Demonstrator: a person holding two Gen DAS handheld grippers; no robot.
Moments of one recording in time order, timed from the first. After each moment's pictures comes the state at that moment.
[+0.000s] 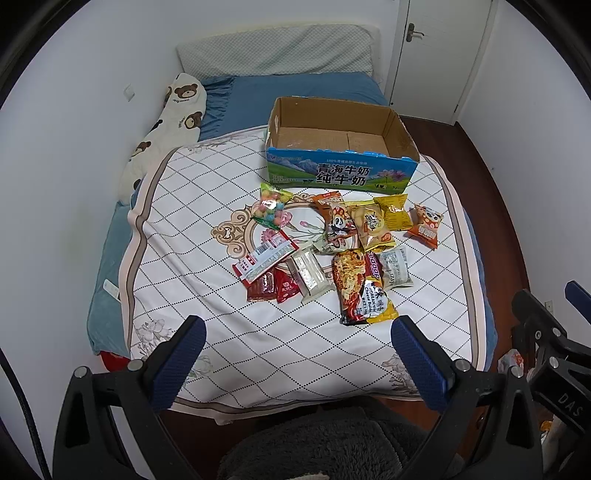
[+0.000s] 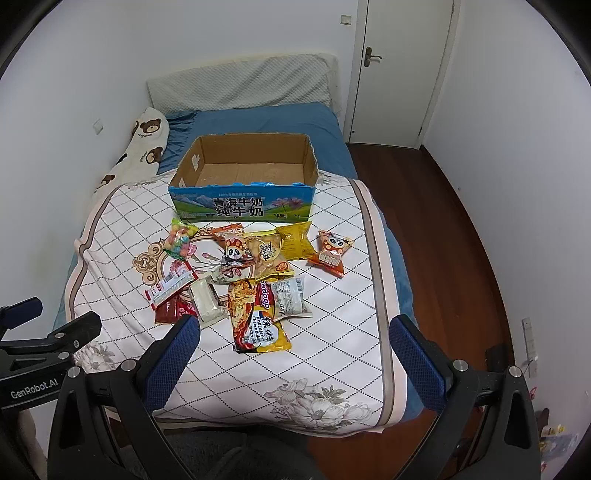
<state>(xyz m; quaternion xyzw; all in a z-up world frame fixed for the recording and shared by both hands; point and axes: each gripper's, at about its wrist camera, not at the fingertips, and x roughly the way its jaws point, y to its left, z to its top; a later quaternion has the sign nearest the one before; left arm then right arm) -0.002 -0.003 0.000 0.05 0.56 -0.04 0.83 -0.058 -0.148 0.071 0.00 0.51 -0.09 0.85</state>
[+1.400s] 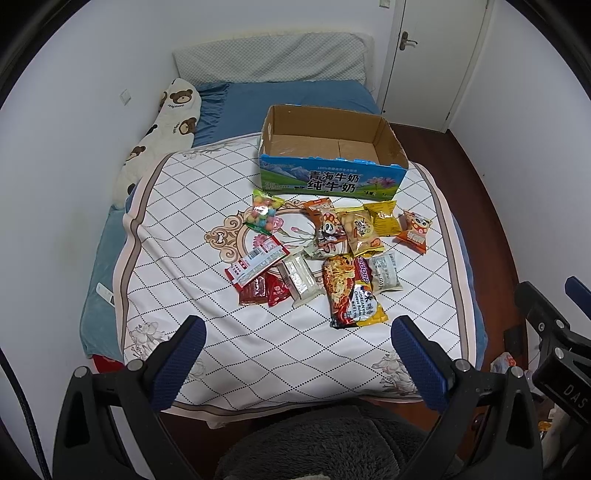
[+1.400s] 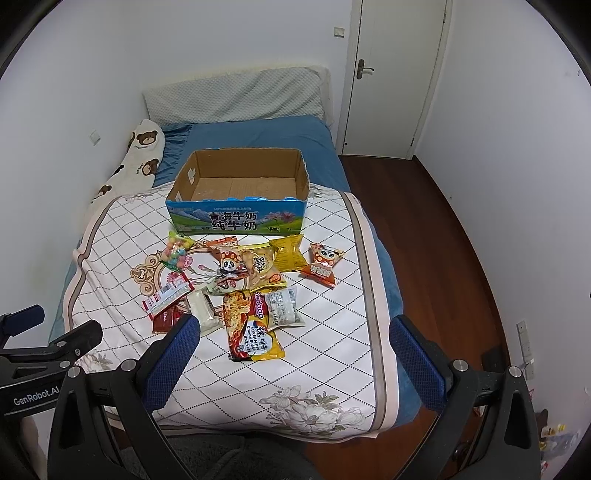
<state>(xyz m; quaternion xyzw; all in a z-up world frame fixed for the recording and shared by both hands) -0.004 -0.008 0.011 0.04 0.55 -0.05 0.83 -0.064 -0.150 0.086 0.01 0.49 -0.11 0.86</state>
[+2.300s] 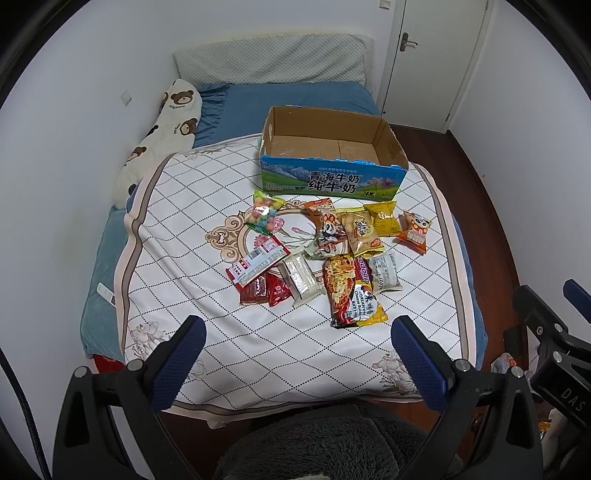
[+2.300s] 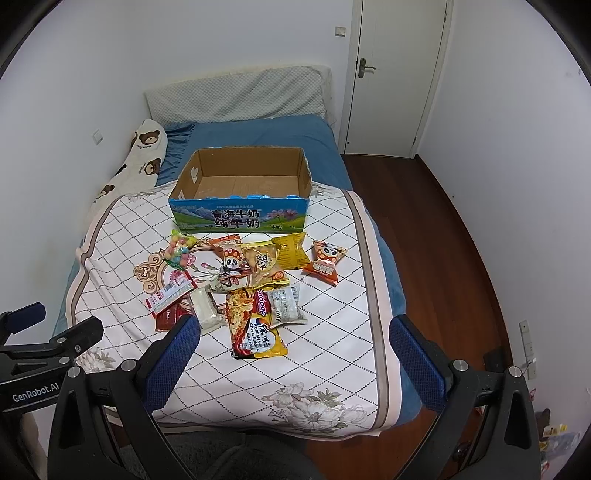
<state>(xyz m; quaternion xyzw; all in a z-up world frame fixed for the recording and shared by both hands) -0.009 -0.011 0.016 0.04 0.55 -0.05 0.84 -0.073 -0.151 0.088 0.01 0.49 -0.10 0.86</state>
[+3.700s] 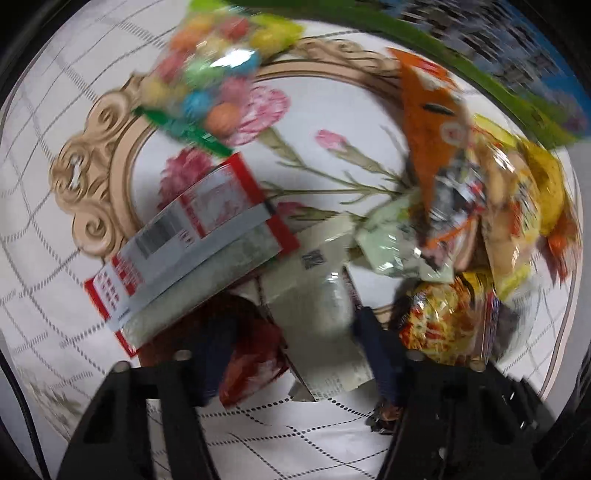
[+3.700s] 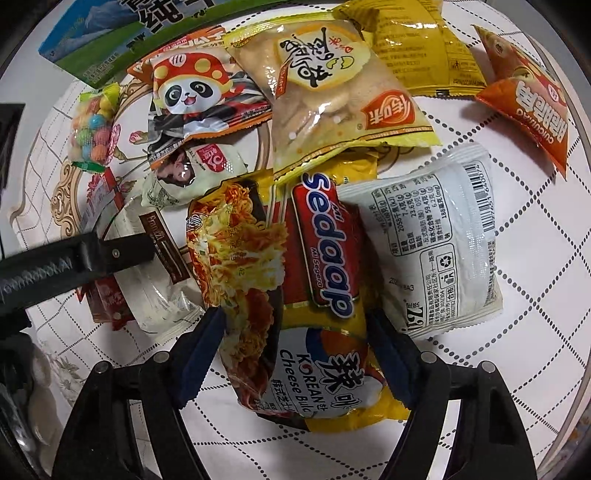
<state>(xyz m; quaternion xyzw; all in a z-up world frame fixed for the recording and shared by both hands) 0.197 -0.009 -0.324 -0.01 0.72 -0.02 0.69 0.101 -0.136 -0.322 0.12 0.71 -0.01 0.70</state>
